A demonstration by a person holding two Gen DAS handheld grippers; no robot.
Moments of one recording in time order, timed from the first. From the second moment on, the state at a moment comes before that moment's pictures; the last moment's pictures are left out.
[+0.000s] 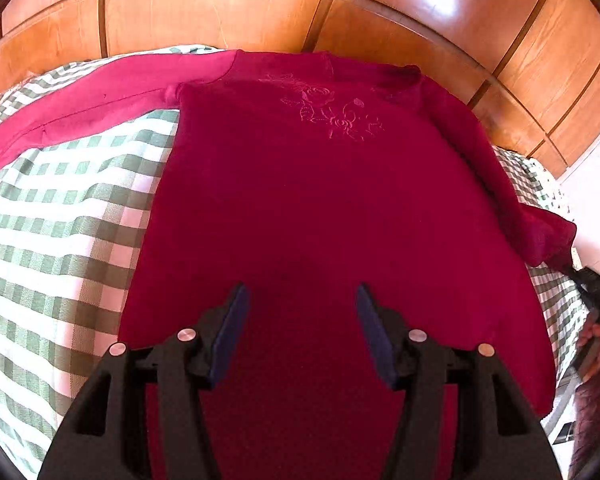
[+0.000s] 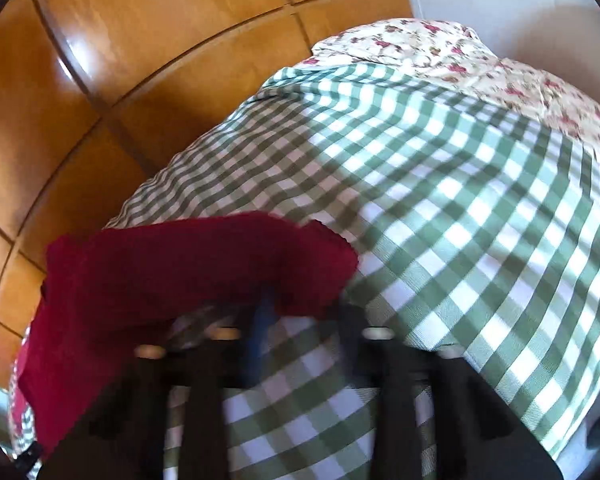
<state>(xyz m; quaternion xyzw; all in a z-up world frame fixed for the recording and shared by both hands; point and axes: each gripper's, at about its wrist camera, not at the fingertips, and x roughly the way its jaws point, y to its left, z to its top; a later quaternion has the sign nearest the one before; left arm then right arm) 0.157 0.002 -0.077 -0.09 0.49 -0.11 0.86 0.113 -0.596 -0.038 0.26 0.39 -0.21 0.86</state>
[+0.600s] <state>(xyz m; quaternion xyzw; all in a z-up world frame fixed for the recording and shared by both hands) 0.162 -0.015 -0.090 -0.07 0.50 -0.11 0.86 0.134 -0.664 0.042 0.23 0.35 -0.24 0.88</state>
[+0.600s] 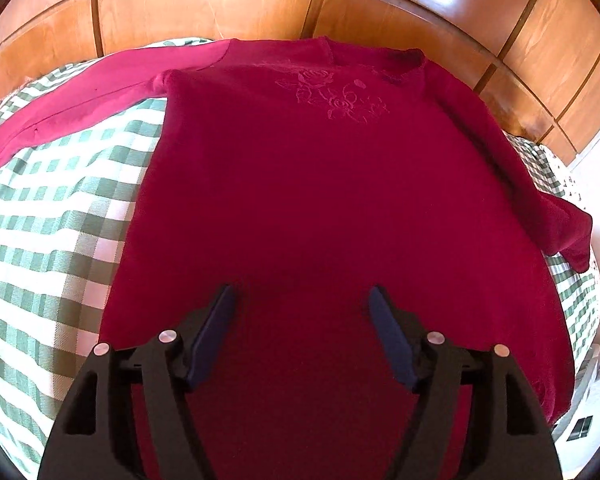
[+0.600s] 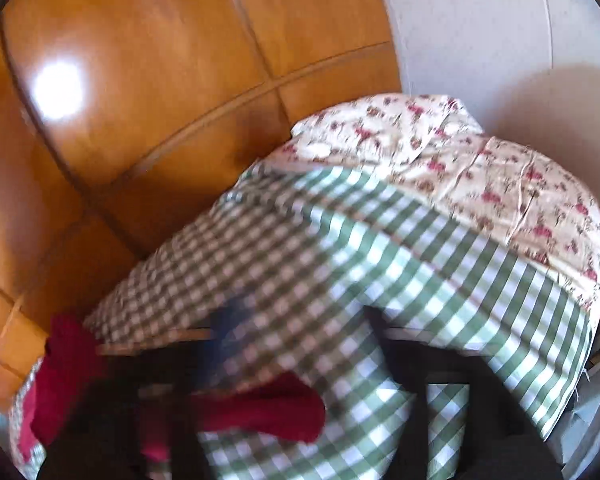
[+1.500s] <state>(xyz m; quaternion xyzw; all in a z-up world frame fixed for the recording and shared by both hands) 0.172 -0.033 -0.095 -0.06 0.50 -0.10 0.86 0.160 -0.667 0.053 0.14 0.35 -0.30 0.88</state>
